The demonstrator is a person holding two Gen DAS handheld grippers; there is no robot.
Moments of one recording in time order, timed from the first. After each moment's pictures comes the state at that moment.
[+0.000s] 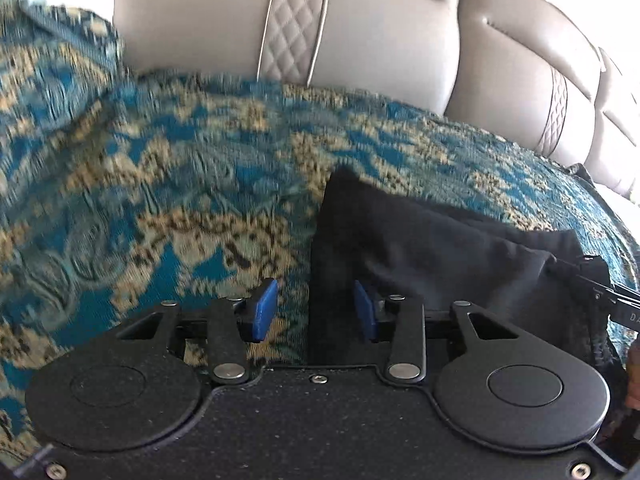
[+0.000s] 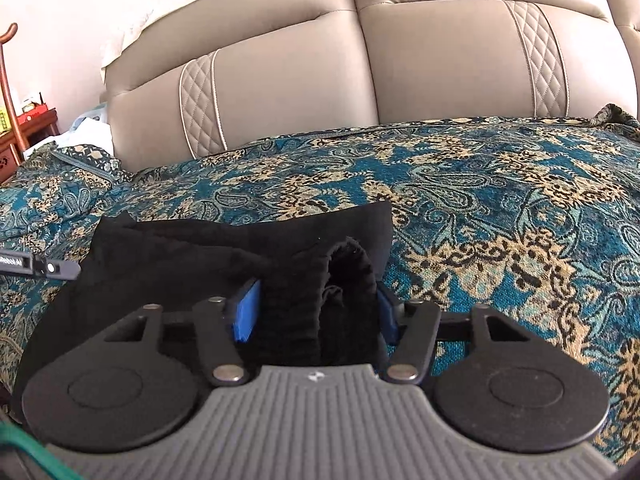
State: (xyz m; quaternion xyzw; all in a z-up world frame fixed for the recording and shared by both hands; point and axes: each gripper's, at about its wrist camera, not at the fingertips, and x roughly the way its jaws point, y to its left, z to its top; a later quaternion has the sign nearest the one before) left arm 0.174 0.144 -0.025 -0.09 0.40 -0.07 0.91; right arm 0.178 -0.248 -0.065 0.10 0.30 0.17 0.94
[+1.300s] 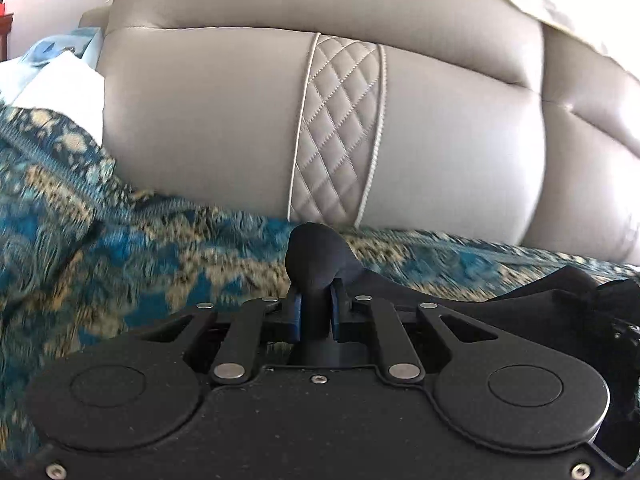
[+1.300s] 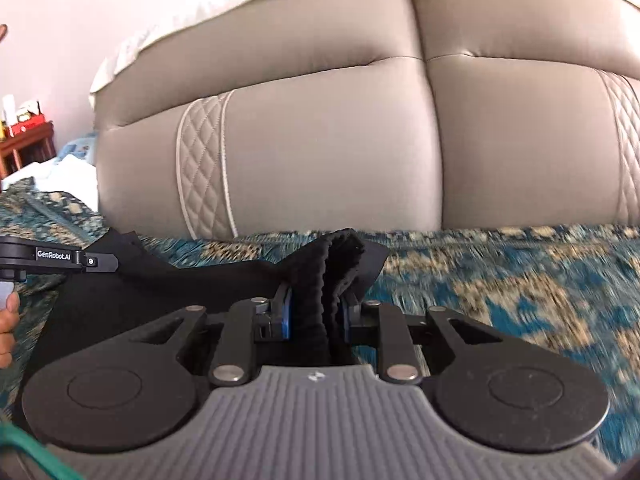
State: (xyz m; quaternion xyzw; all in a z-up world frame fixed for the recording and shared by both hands) left arm 0.363 0.148 0.004 -0.08 0.32 0.03 0.94; right arm 0.344 -0.156 -0.012 0.06 0.25 0.18 0.95
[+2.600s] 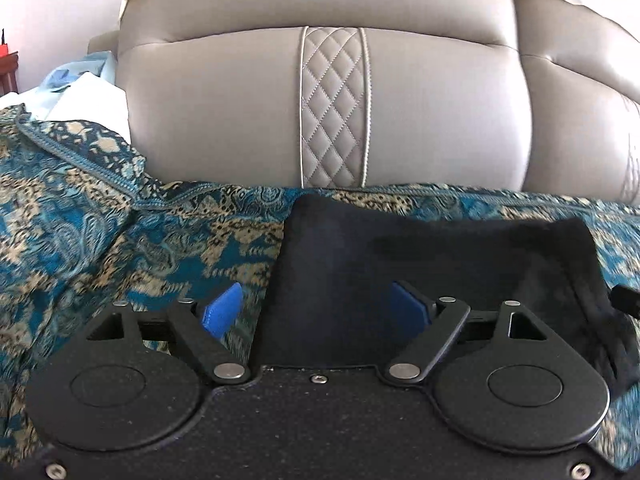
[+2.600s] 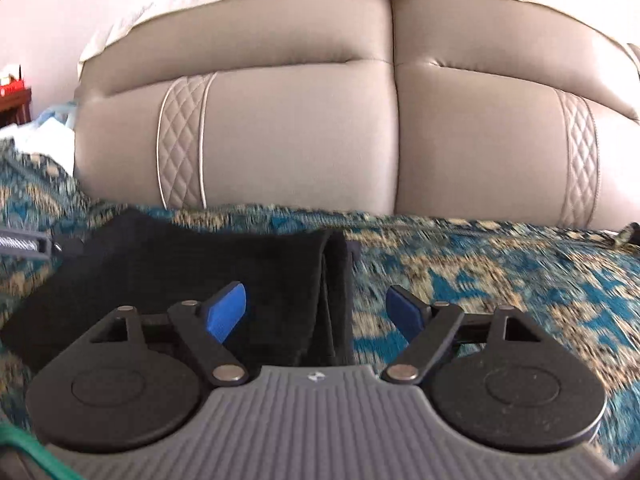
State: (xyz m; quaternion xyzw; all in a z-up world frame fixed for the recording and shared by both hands) left arm 0.287 0.127 0.008 -0.01 0.34 0.05 0.94; right arm 0.284 -0.166 -0.018 0.00 0.25 0.12 0.96
